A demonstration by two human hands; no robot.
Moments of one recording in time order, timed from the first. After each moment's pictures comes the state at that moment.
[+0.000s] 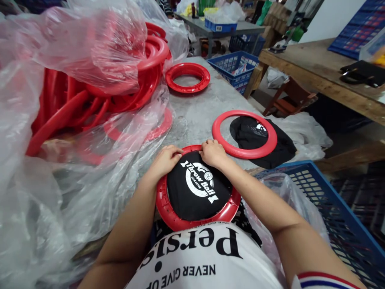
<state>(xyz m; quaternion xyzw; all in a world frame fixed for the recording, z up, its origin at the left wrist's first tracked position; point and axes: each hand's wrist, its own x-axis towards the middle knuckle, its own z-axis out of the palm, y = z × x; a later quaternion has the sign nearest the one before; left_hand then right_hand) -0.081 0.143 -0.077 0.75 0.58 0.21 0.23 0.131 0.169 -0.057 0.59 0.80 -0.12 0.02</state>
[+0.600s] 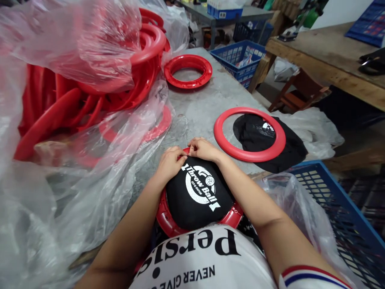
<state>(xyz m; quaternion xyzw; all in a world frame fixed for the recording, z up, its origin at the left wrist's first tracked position) -0.061 0.150 -0.092 0.76 0.59 0.19 0.18 0.118 0.220 -0.091 0.42 0.83 -0.35 -0.15</state>
